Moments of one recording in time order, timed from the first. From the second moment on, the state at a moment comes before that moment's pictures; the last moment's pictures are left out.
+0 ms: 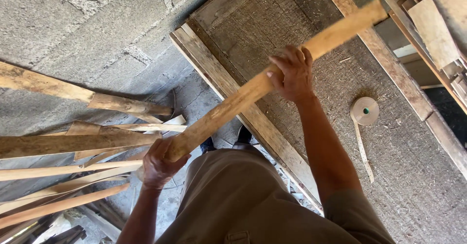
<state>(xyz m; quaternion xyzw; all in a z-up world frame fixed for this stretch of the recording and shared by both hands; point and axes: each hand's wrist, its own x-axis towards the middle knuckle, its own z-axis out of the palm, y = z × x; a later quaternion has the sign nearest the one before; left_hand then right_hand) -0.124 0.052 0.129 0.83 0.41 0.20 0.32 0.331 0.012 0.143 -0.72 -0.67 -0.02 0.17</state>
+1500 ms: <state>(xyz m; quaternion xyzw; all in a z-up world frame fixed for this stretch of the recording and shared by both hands) 0.169 0.139 -0.048 0.72 0.49 0.24 0.43 0.362 -0.349 0.039 -0.99 -0.10 0.12 0.03</state>
